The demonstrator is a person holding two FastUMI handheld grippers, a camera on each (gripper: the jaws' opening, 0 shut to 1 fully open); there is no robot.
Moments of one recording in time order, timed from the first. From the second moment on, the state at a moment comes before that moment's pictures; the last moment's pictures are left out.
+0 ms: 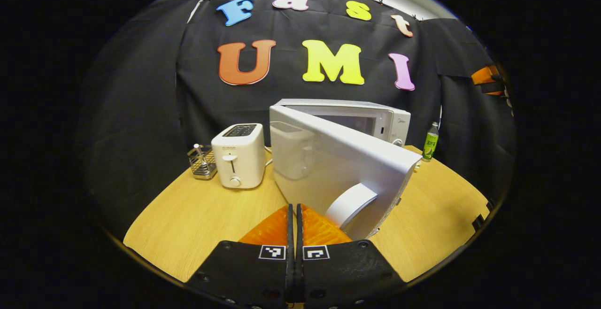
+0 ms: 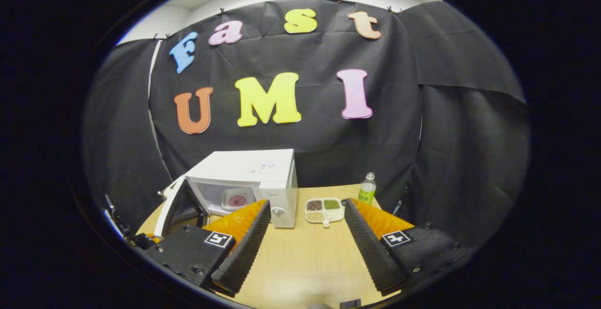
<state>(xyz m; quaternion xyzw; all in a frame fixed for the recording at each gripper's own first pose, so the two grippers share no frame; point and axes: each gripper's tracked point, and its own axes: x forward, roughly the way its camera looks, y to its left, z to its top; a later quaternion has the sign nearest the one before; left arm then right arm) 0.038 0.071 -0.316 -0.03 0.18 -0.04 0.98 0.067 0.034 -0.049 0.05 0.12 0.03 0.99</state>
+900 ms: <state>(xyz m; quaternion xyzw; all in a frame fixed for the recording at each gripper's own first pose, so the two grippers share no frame) 0.149 -0.075 -0.302 0.01 0.15 -0.14 0.98 0.080 -0.017 -0.031 0.07 0.12 0.03 0.99</state>
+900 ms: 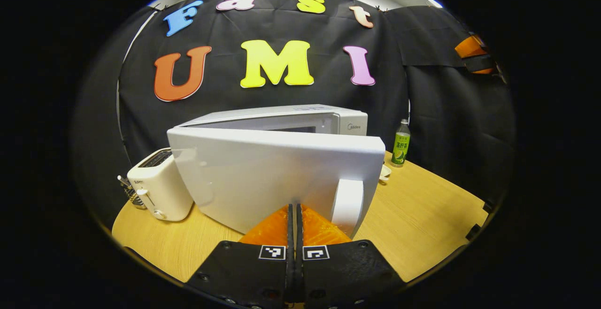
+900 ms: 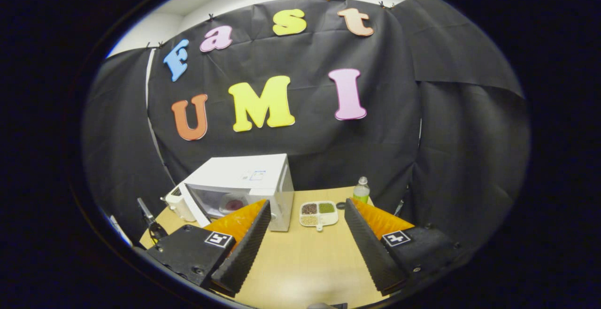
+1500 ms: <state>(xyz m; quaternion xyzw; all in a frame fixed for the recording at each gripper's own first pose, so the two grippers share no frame) 0.234 -0.124 -0.300 0.00 0.15 -0.15 0.98 0.082 -0.046 -0.046 0.07 0.13 0.01 0.99</state>
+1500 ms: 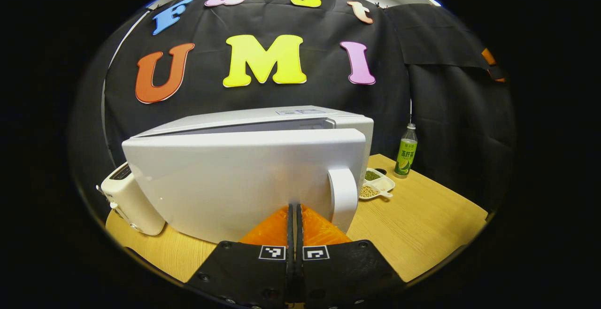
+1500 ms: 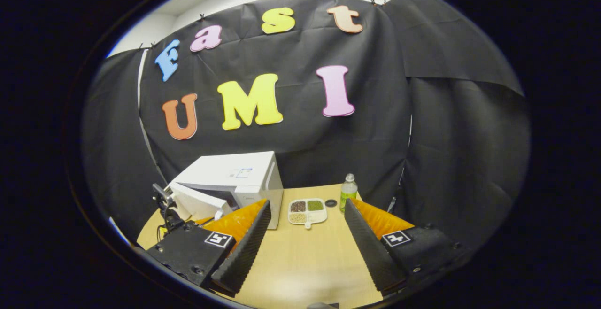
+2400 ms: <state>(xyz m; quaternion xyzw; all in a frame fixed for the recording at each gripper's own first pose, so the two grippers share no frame) 0.290 -0.147 -0.313 -0.01 0.17 -0.13 0.98 0.097 -0.058 -0.056 0.07 0.14 0.01 0.99</state>
